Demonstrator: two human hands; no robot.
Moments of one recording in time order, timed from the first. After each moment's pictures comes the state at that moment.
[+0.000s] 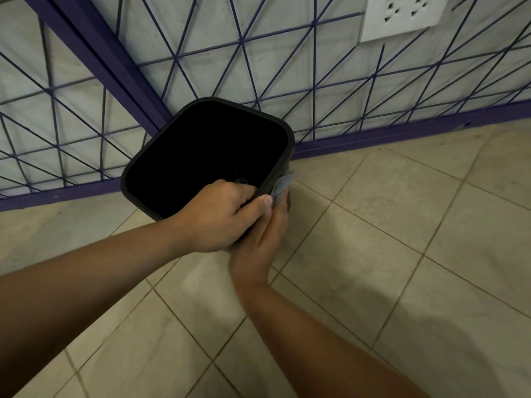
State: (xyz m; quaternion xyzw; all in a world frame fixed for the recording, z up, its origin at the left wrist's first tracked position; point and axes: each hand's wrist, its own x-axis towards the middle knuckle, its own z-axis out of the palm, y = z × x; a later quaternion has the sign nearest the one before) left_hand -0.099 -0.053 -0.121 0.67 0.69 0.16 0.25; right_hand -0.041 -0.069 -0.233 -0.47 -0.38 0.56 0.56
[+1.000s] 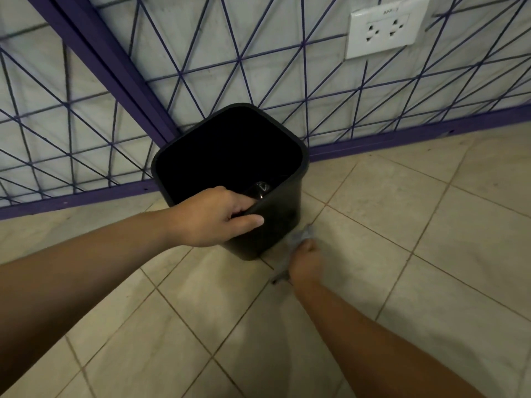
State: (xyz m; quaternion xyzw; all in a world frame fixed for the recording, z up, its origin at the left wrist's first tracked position) left_hand -0.105 -0.059 -0.105 0.72 0.62 0.03 0.31; right_hand 0.054 -0.043 -0.279 -0.65 -0.30 0.65 0.26
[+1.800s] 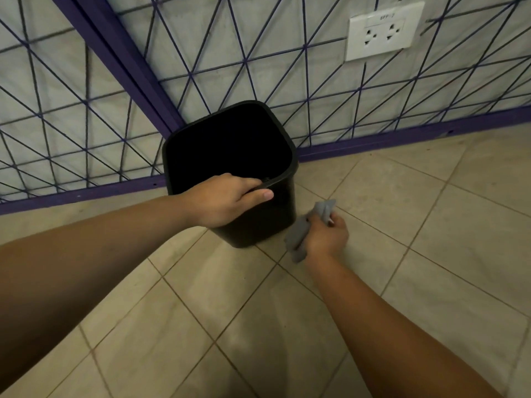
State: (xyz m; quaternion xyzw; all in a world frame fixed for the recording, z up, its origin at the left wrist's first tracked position) left_hand -0.089 -0.057 -0.099 0.69 0.68 0.02 0.23; right_hand 0.069 -0.022 -0.237 -0.66 -0.25 0.59 0.38
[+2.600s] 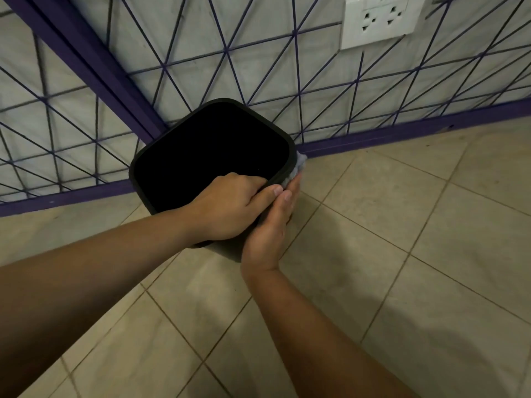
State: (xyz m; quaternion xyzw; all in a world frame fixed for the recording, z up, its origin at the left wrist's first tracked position) left_hand -0.069 -0.029 -0.118 0.70 0.68 0.11 0.20; right_hand -0.008 -0.038 -0.209 -0.38 -0.30 0.64 0.60
